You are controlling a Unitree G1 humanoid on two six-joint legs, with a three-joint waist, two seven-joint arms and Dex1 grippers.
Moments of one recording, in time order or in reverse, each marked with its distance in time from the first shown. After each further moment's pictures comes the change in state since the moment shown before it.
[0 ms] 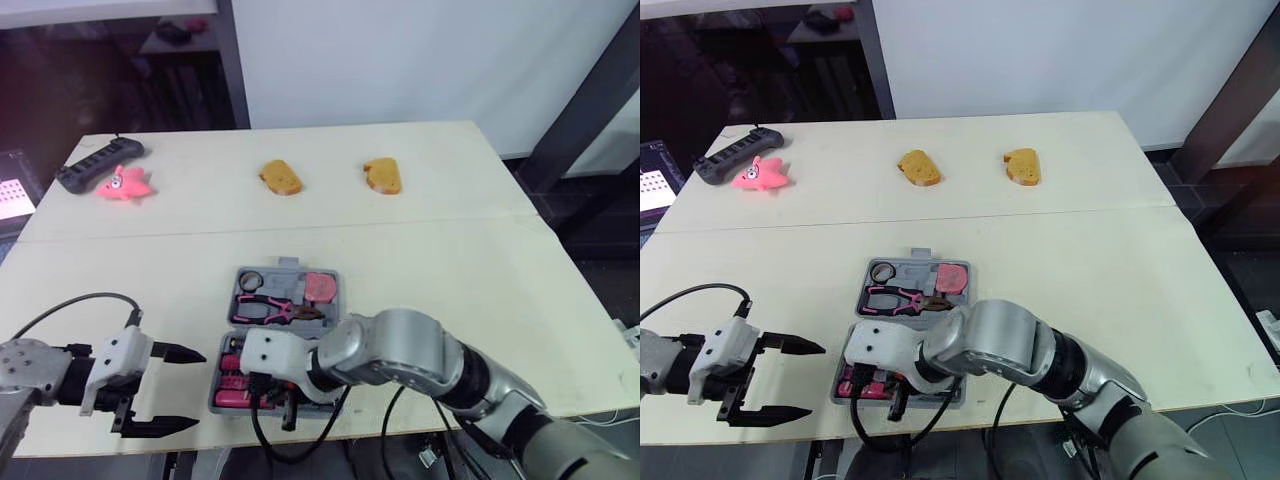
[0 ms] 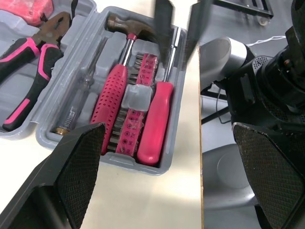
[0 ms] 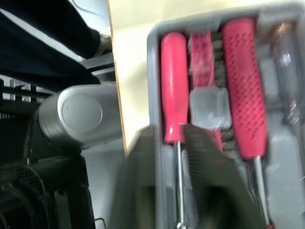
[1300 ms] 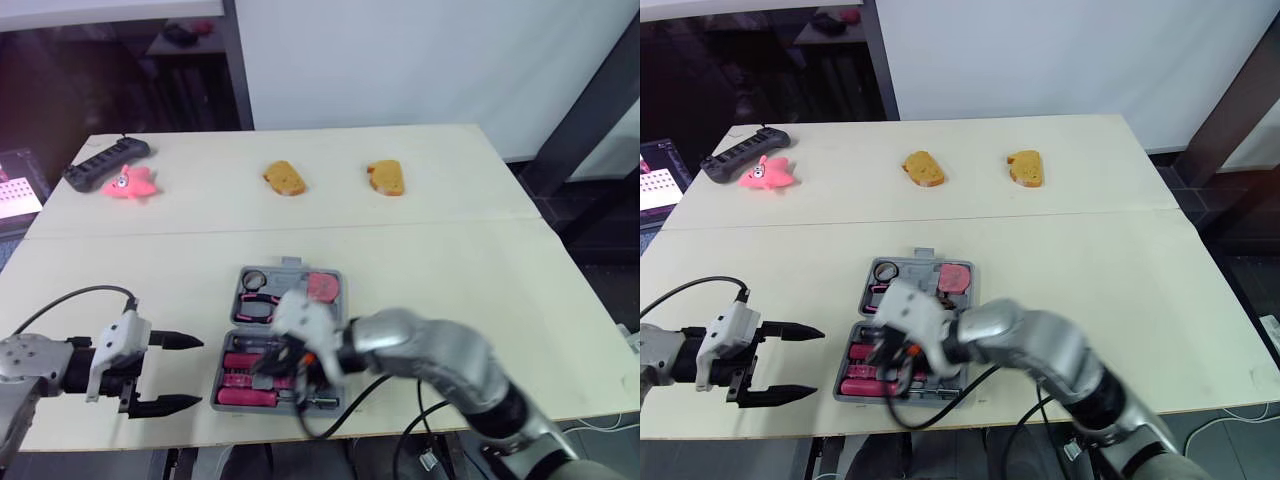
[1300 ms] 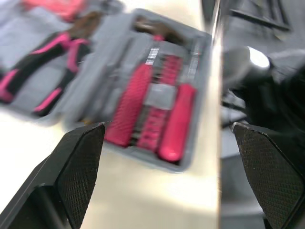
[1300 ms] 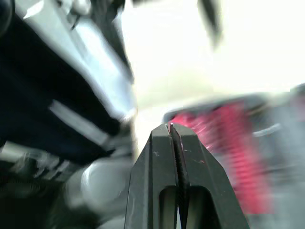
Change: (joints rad) left arm -0.076 -0.040 -0.018 0.103 0.002 0.044 0.057; right arm 0.246 -0.164 -0.345 -0.104 -0.061 -0.362 0.262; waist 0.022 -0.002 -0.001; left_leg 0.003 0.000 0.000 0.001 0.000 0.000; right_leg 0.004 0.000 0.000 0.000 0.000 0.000
